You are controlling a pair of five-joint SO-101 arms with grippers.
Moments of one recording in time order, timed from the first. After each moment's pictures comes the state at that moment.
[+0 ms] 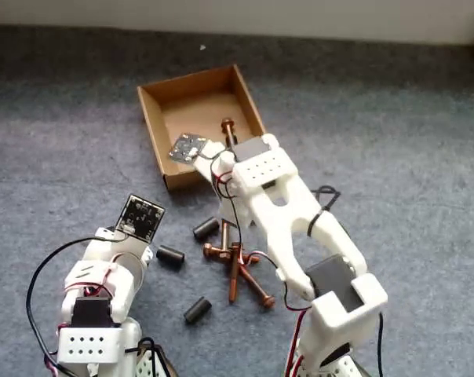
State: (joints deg) left arm -7.3 -93.2 96.0 52.6 -20.5; right arm -32.2 12.5 4.2 76.9 40.2
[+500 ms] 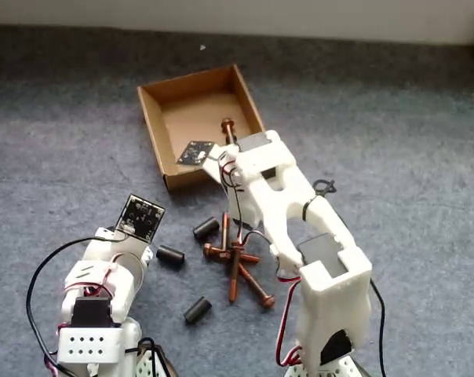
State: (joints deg) left arm -7.3 -93.2 96.0 52.6 -20.5; right arm -28.3 22.2 0.5 77.1 45.9
